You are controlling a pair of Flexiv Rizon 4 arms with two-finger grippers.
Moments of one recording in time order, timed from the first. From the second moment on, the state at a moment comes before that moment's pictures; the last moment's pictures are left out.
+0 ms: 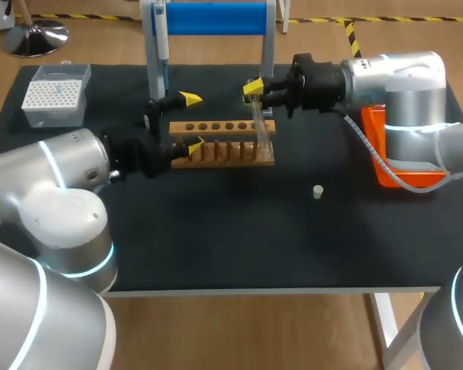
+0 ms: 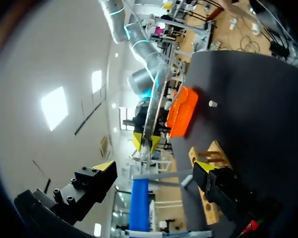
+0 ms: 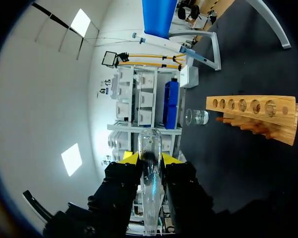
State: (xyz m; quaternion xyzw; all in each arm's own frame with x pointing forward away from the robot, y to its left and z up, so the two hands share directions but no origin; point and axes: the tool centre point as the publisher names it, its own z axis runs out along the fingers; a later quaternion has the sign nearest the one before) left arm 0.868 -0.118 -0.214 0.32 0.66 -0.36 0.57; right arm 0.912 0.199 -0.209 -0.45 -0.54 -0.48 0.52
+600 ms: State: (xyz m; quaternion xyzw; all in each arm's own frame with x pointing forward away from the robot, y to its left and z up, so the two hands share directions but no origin) left arm 0.845 -0.147 -0.218 0.48 0.50 -0.45 0.57; right arm 0.912 0.199 -0.209 -0.45 -0.54 -0.48 0.52
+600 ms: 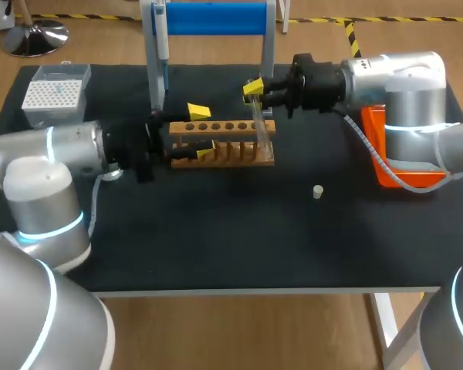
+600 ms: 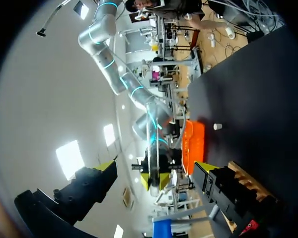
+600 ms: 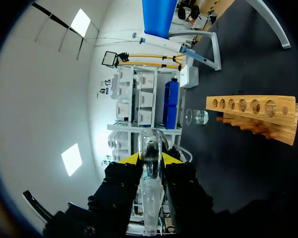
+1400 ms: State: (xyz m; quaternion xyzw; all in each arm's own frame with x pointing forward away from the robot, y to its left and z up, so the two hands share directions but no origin) left arm 0.827 -0.214 -0.202 0.50 0.50 -0.45 0.55; right arm 0.912 0.199 -0.209 -0.45 -0.54 -0.48 0.52
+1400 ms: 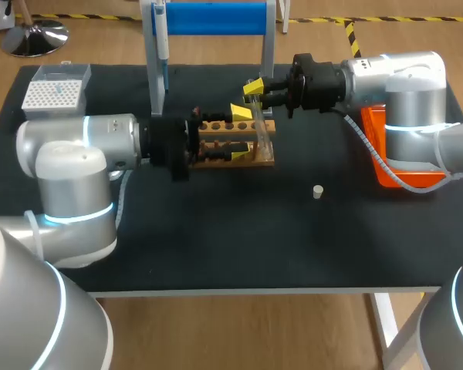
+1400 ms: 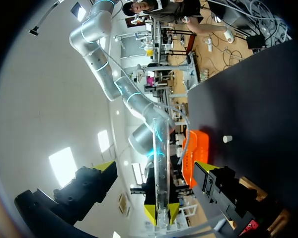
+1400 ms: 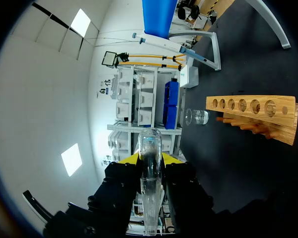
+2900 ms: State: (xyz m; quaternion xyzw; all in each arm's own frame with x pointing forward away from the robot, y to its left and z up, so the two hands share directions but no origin) left arm 0.836 -0.251 -0.203 0.52 0.49 -0.47 0.52; right arm 0.912 0.199 -0.209 -0.45 -0.54 -0.48 0.52
